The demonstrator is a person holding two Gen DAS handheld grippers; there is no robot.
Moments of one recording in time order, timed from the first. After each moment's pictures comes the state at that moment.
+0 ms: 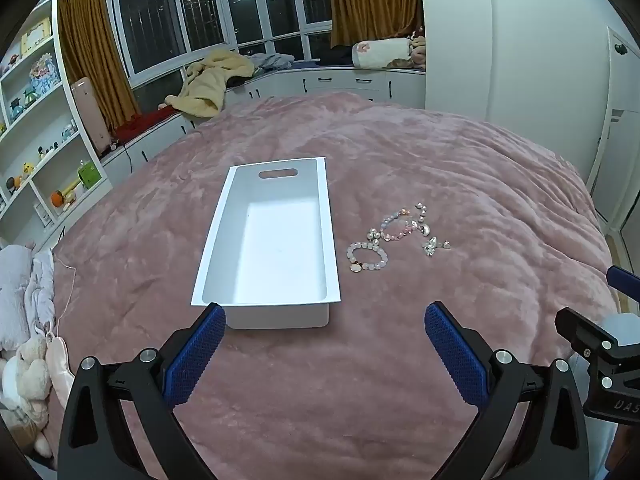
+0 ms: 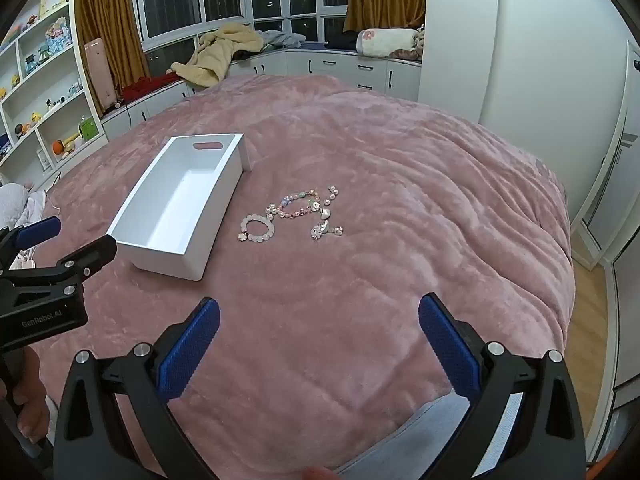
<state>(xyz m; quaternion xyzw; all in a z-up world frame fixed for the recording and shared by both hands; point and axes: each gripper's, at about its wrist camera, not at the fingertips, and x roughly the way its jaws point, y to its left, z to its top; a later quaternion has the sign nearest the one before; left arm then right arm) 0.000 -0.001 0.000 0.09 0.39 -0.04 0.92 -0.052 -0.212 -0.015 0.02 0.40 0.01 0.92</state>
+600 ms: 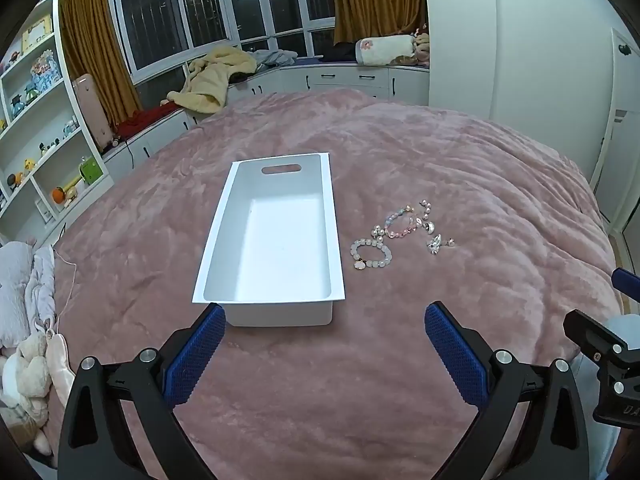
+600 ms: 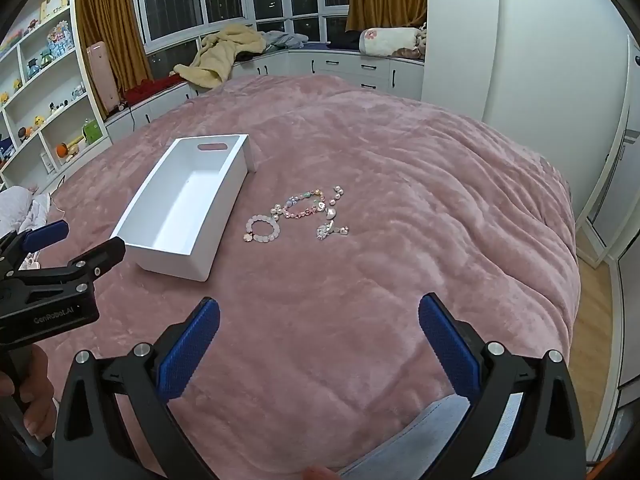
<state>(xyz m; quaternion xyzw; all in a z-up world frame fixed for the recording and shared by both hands) 0.003 0.001 -0.008 0.09 0.39 -0.03 0.92 -0.052 -0.208 -0.016 0.03 0.40 0.01 0.92</state>
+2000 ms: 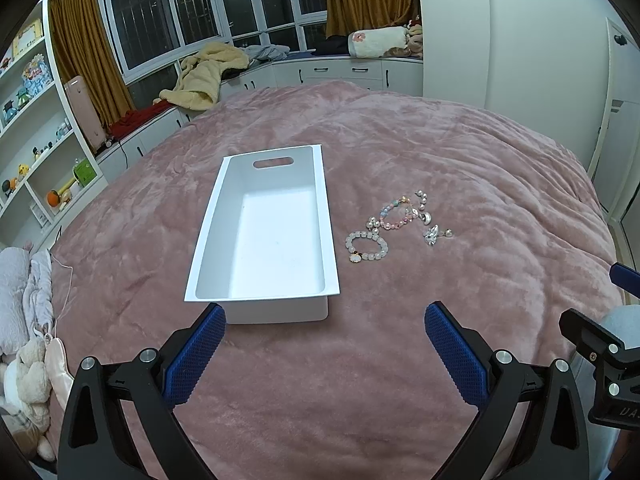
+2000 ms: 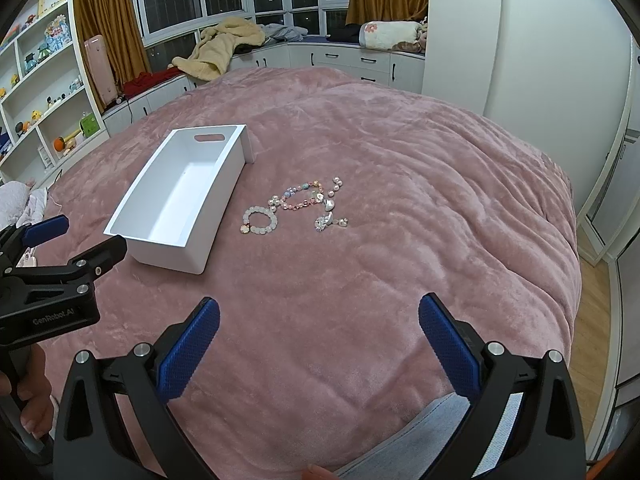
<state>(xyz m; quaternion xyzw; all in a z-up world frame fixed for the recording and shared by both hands) 0.006 -0.005 -0.021 0.09 0.40 -0.04 0.91 -0.047 -0.211 -0.025 0.03 0.41 0.01 0.91</state>
